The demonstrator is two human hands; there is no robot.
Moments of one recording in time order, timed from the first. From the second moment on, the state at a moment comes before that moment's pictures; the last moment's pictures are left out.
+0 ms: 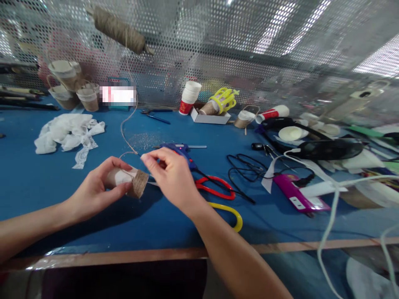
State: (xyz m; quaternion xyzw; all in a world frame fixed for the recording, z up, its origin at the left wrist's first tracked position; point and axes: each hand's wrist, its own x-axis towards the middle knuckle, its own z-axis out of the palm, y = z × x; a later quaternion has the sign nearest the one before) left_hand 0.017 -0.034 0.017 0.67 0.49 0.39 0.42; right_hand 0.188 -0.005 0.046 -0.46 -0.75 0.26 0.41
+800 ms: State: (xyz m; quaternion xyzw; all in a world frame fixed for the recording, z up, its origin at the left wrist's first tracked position) left_hand 0.011 -0.030 0.011 0.74 0.44 0.41 0.31; right_hand 0.248 0.046 0.054 -0.67 -0.69 0.20 0.22
